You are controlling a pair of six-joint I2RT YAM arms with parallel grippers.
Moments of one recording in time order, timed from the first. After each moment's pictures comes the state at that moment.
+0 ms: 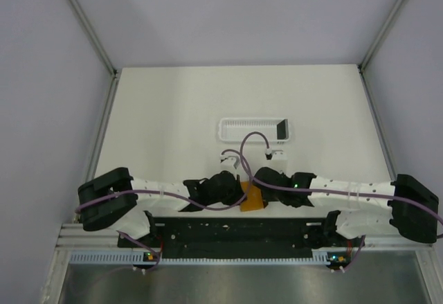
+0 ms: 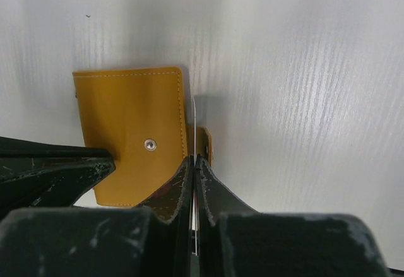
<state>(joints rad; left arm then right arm) -1.18 1.45 0.52 0.24 -0.13 -0.94 1.16 1.21 0.63 -0.53 0.45 1.01</state>
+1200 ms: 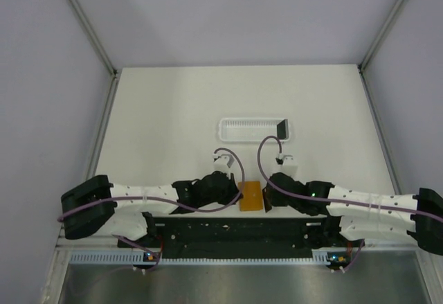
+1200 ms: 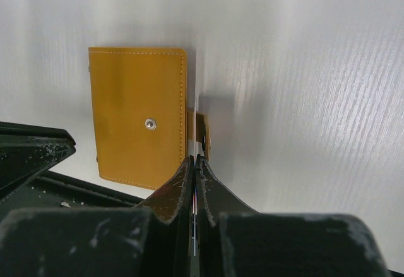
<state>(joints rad) -1.18 1.30 0.50 0.15 -0.16 -0.92 1.16 0.97 0.46 -0.45 0.40 1.04</state>
